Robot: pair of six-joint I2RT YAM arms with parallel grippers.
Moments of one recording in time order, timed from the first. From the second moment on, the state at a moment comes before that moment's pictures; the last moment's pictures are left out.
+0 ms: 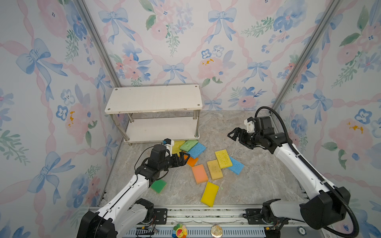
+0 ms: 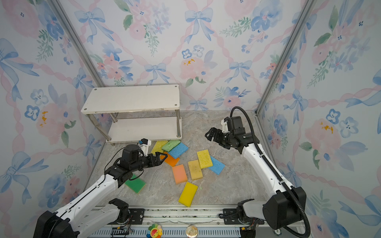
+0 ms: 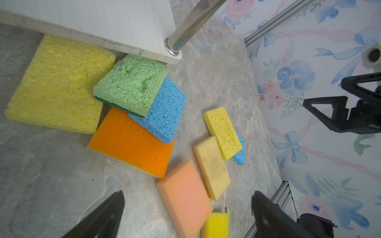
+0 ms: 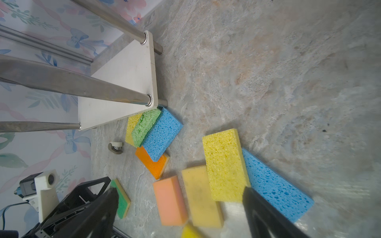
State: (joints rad) left arm -0.39 0.96 0.55 -0.18 0.36 -0.63; right arm 0.30 1.33 1.22 -0.72 -0.33 0.61
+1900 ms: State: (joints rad) left arm -0.28 0.80 0.87 -0.23 0.14 -0.57; right arm 0.46 2.20 2.26 -0.23 -0.66 1.09
